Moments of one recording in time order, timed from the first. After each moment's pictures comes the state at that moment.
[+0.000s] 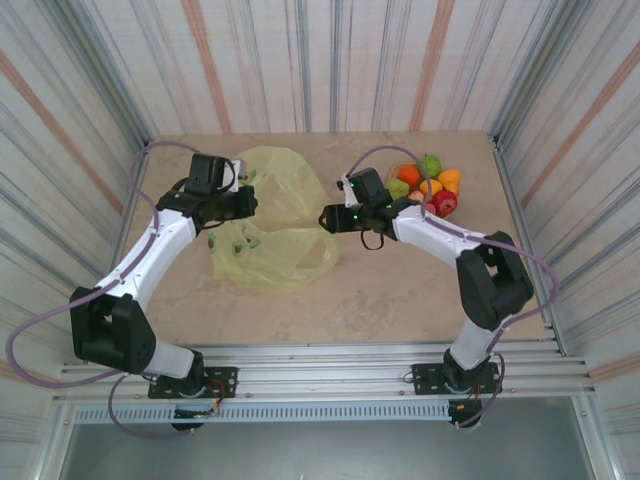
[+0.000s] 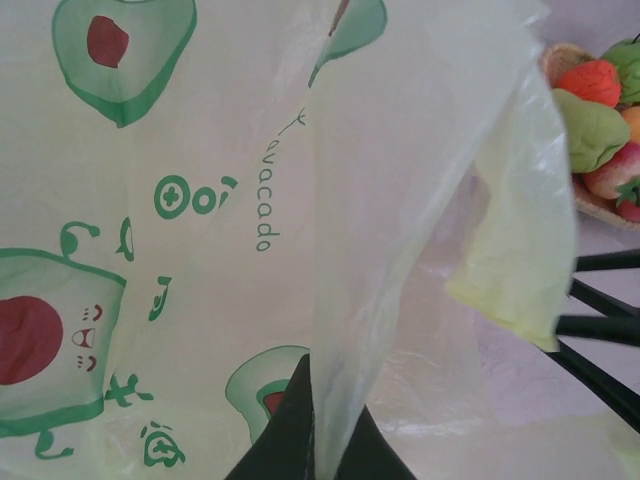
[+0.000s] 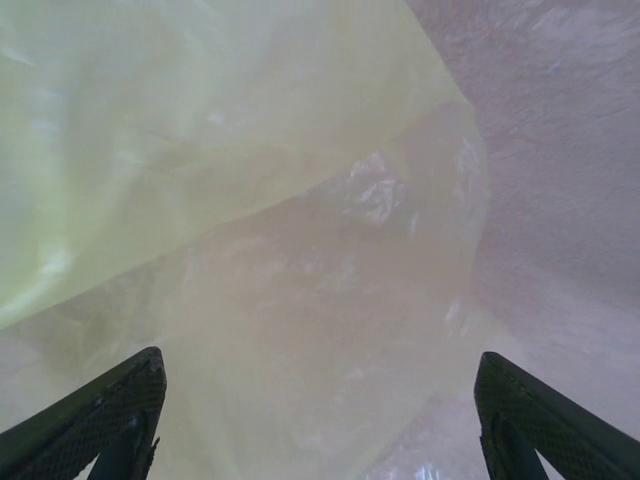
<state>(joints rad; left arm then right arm) -0.26 1.42 1.21 -0.60 0.25 -0.34 0.57 1.69 1.19 -0.32 -0.18 0.37</state>
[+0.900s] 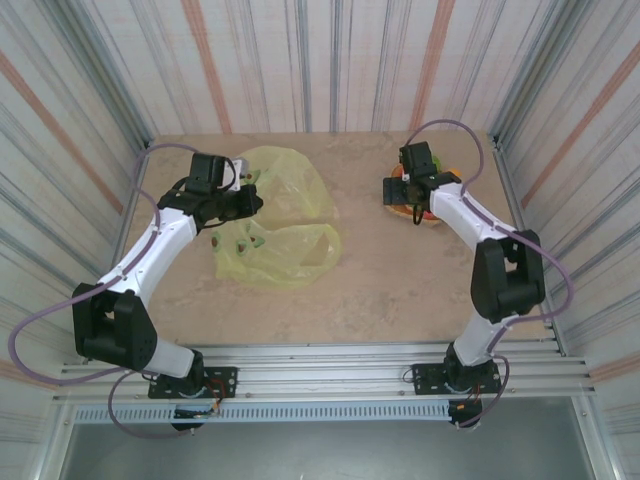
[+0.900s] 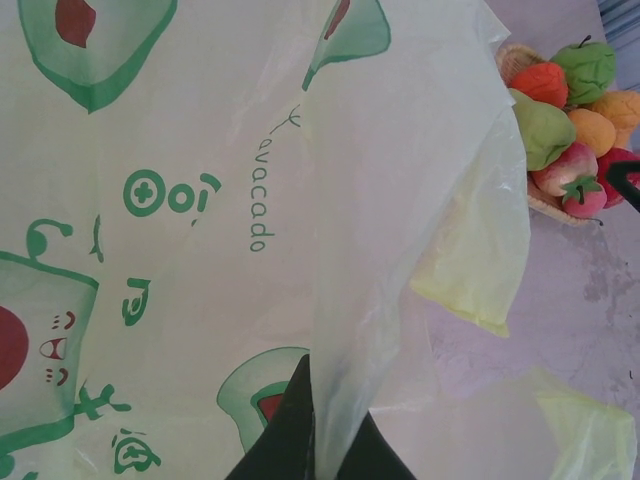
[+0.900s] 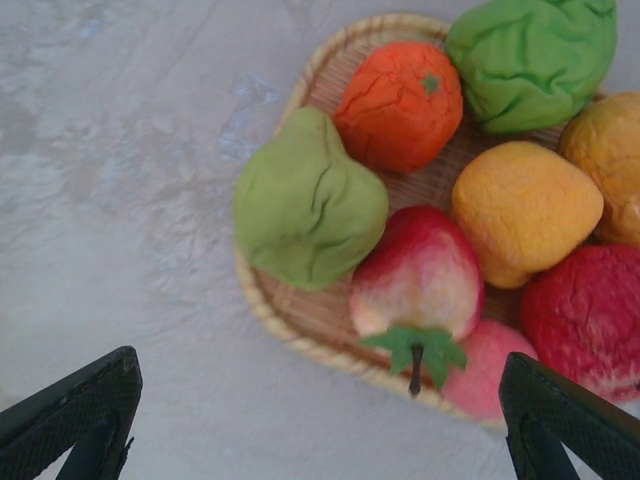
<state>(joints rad) -0.25 1.44 1.21 -0.57 0.34 -0.37 0.27 1.75 1.35 -0.52 0.21 0.17</state>
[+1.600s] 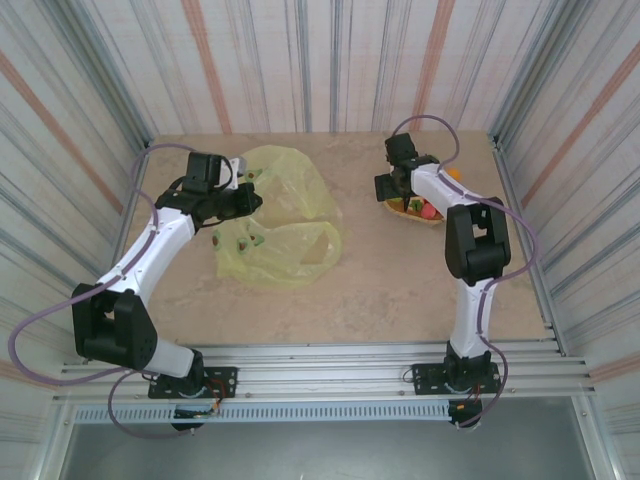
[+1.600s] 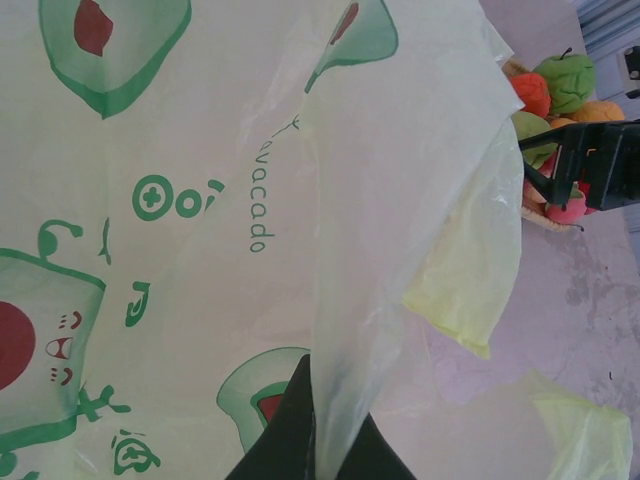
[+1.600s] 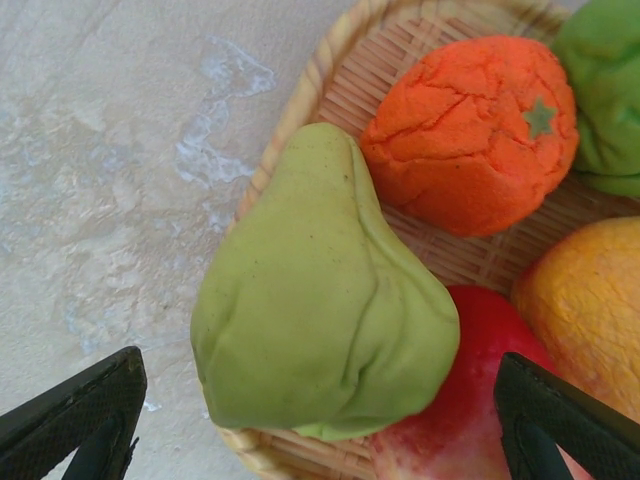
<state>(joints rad) -0.23 1.44 1.21 -0.56 0.38 -0.37 0.27 2.07 1.63 -0.63 0.22 0.09</state>
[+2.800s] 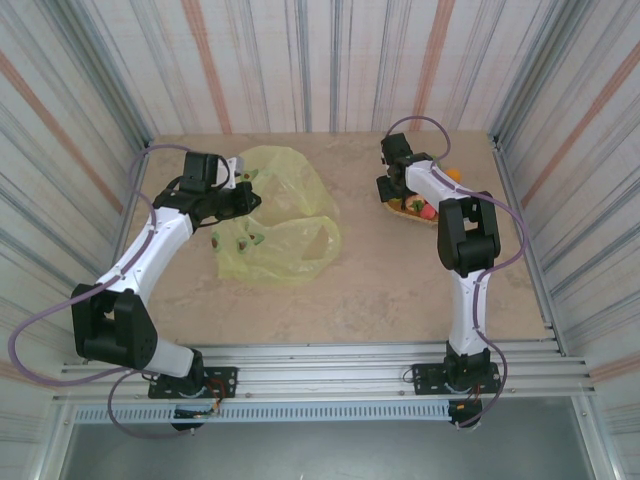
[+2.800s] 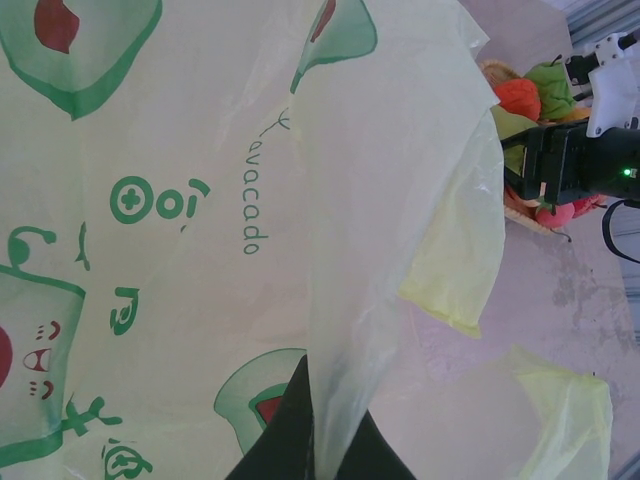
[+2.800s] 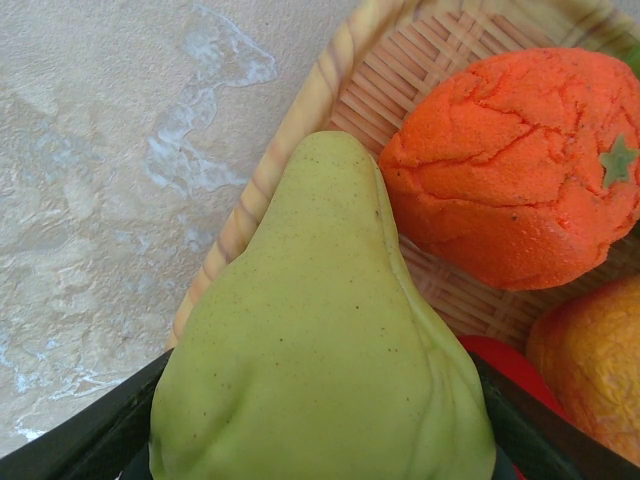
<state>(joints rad) -0.21 1.44 1.21 -0.56 0.41 -0.38 0.27 2.17 1.72 -0.67 0.24 0.01</state>
